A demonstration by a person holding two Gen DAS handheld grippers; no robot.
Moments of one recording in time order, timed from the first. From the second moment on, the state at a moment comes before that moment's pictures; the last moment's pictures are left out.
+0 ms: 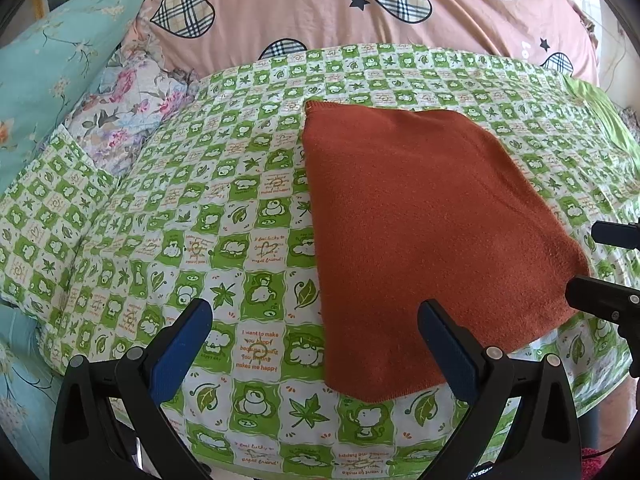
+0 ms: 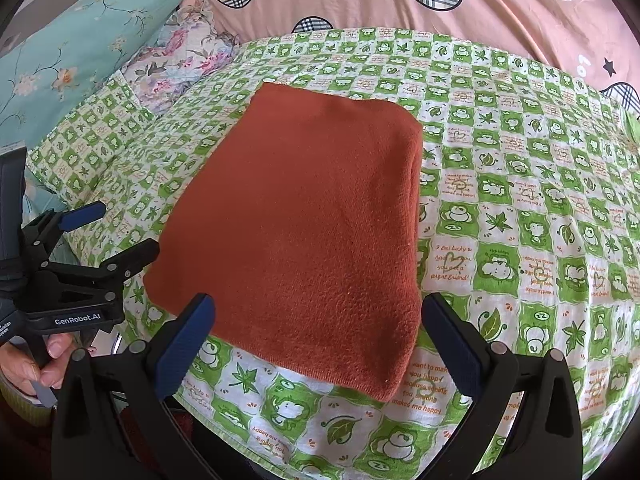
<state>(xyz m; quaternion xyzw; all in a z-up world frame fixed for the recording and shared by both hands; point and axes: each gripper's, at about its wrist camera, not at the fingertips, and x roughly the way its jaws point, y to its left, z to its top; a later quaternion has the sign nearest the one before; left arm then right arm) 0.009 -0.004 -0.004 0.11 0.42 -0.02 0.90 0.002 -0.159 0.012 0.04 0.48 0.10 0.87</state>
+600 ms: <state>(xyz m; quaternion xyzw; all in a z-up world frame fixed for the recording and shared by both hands) 0.008 -0.008 0.000 0.11 0.42 -0.02 0.90 0.006 -0.159 0.019 0.04 0.47 0.11 0.87</state>
